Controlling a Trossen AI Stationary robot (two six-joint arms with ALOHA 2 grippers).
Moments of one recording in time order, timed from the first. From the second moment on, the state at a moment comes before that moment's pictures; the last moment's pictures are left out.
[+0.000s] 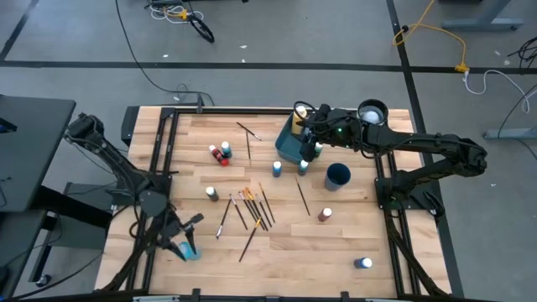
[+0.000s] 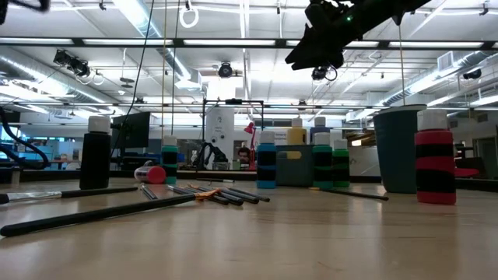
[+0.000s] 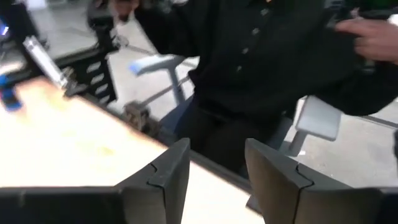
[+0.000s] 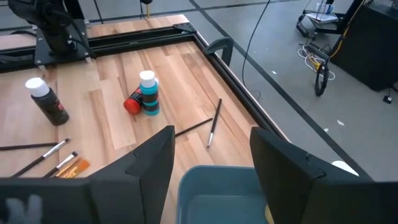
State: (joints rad) left arm -0.75 0.86 0.35 0.29 0.20 0.06; right arm -0.28 1.26 0.97 -0.11 0.17 -0.01
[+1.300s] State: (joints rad) left arm -0.89 0.86 0.35 0.16 -0.10 0.01; right arm -0.25 1.26 0.97 0.01 0.14 0.02
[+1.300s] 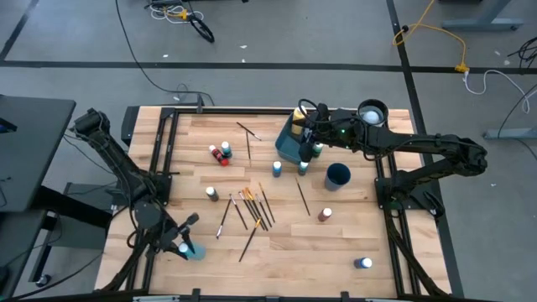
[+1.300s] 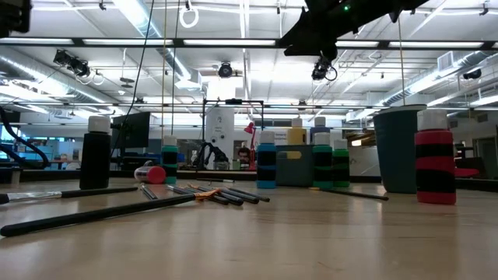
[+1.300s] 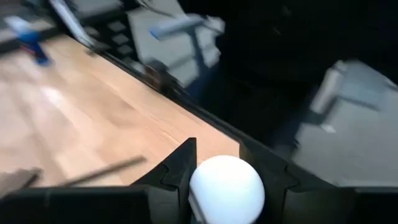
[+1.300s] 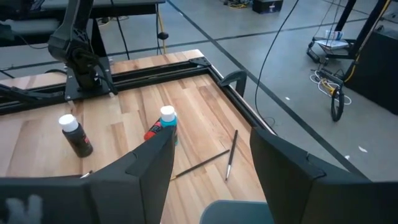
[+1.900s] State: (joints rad) left arm -0.79 0.86 0.35 0.51 -0.52 0.12; right arm -0.25 1.26 0.97 0.01 0.14 0.02
